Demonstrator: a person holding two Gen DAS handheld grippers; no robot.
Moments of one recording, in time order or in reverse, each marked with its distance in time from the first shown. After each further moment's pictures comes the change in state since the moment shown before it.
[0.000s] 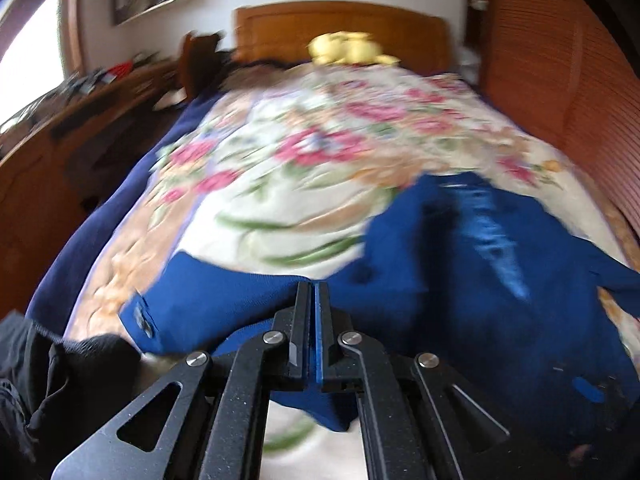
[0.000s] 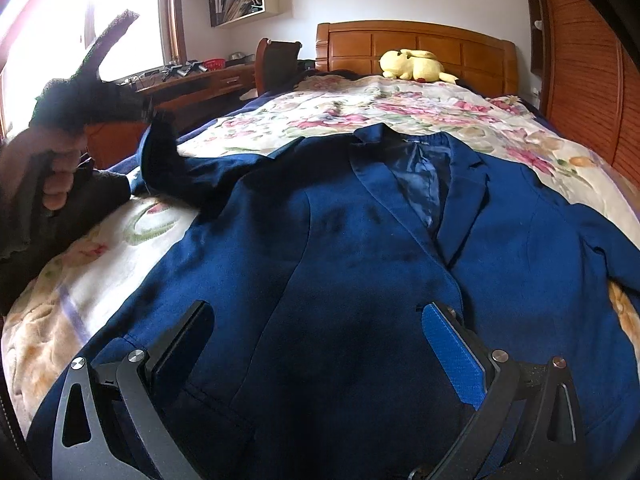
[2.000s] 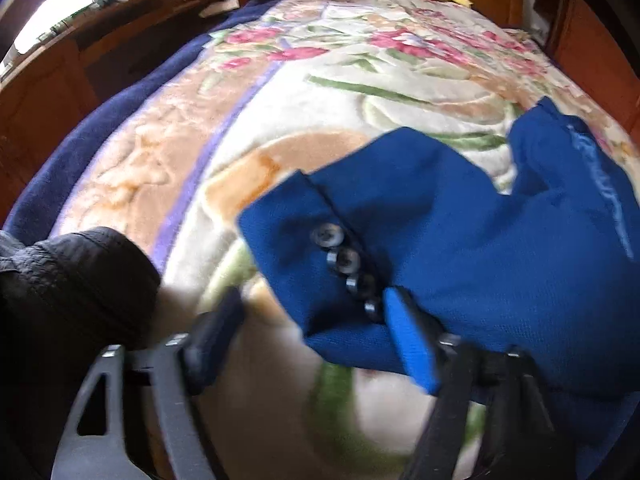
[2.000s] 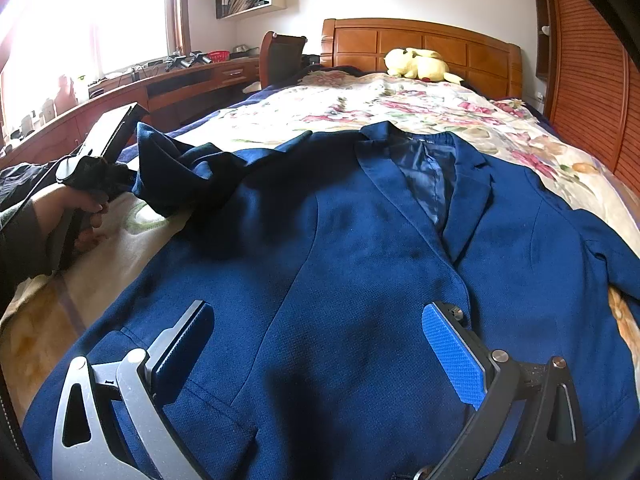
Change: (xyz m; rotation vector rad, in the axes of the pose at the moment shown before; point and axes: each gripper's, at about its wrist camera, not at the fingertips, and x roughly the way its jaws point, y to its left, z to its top) left arm 0.105 0.112 -0.081 -0.163 0.271 0.112; right arm 0.003 0.003 -0.001 -0.015 -0.005 -0.002
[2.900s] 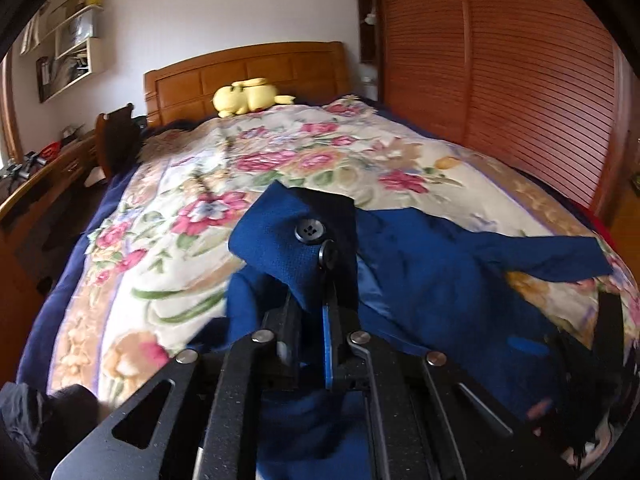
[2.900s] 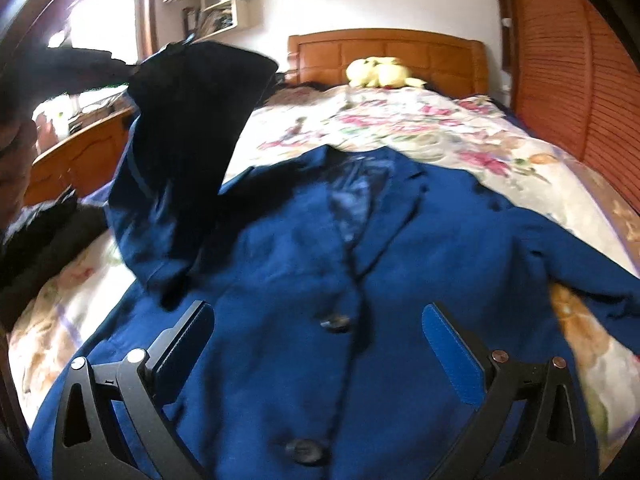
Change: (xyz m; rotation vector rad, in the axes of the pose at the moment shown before) left arm -0.215 -0.216 0.001 0.378 -0.378 -0.286; right arm -0.056 -0.067 0.006 0.100 -0.055 -0.064
